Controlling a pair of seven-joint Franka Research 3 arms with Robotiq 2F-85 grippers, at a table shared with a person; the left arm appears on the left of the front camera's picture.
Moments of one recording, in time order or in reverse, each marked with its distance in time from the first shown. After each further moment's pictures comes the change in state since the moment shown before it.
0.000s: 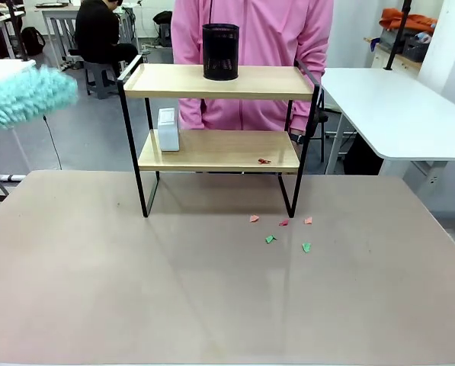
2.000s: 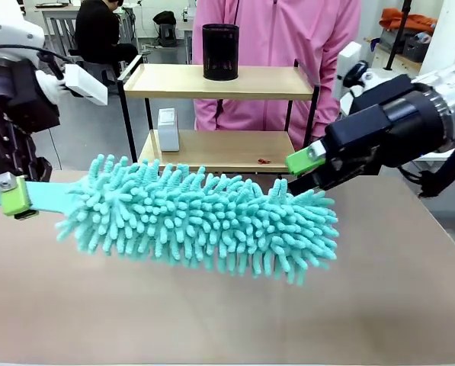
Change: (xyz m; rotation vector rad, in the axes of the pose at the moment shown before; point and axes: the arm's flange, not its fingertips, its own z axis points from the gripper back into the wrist) left arm -0.048 -0.119 -0.276 -0.346 1.247 -0.569; right arm -0.215 0.223 -0.315 0.301 0.963 0.440
